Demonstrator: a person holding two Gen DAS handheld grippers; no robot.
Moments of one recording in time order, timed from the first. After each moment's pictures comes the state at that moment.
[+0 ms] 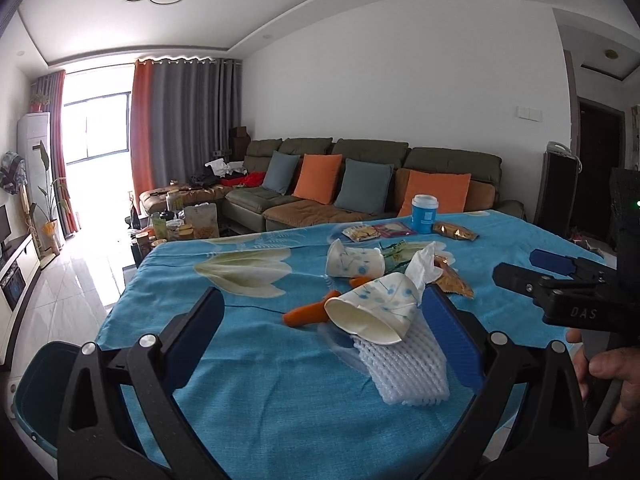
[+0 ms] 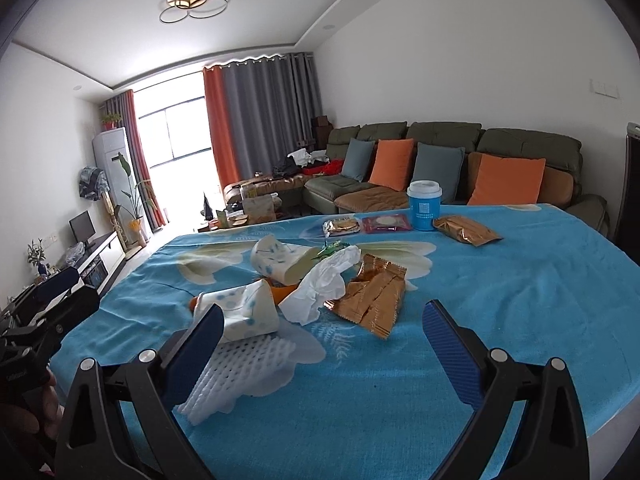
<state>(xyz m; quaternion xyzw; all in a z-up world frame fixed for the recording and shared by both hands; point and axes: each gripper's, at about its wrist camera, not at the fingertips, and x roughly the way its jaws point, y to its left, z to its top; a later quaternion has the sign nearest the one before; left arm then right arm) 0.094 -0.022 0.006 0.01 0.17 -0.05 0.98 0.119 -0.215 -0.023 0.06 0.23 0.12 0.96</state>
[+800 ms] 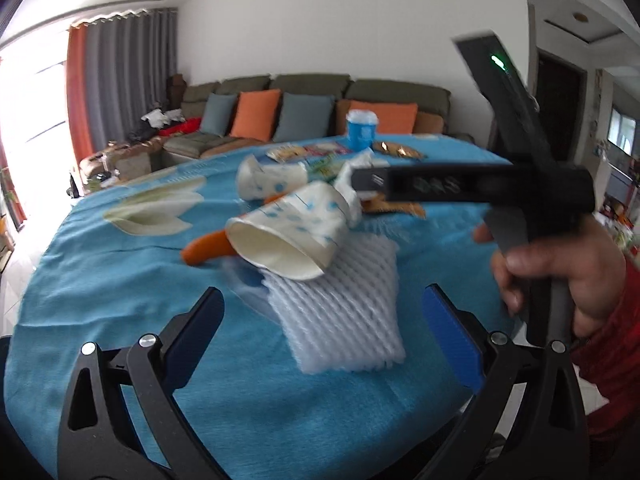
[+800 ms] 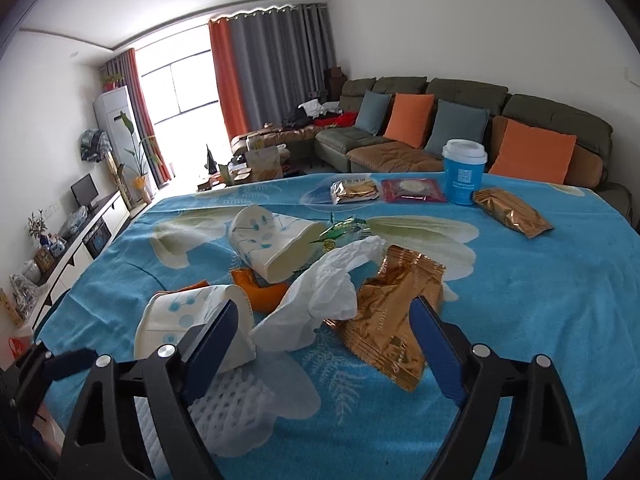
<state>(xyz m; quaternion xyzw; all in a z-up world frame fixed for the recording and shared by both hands) 0.137 -0.069 -0.057 0.04 0.29 -0.16 0.94 0.217 -0.189 -0.045 0.03 0.33 0.15 0.93</state>
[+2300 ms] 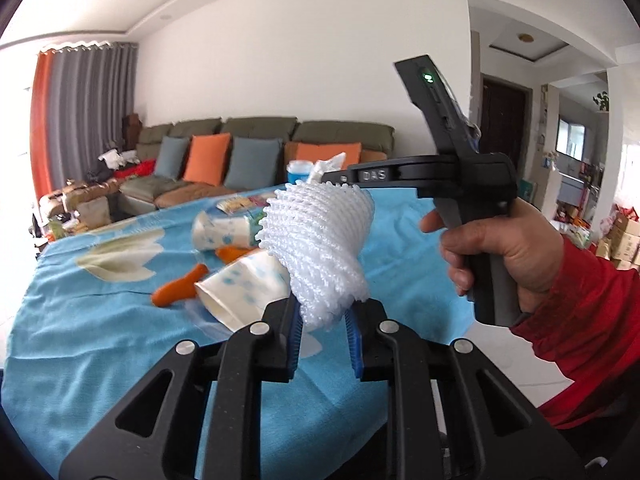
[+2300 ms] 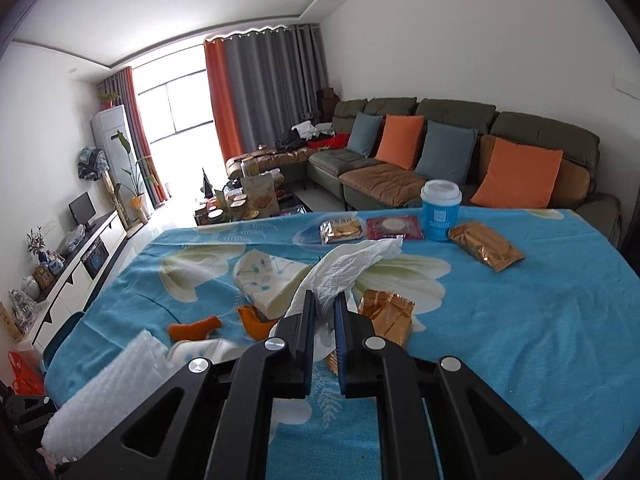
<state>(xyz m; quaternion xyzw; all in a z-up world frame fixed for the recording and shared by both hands) 0.098 -0.057 -0.026 0.03 0.20 -0.25 0.95 0.190 -0.209 0.008 0.04 0.28 0.14 0.95</state>
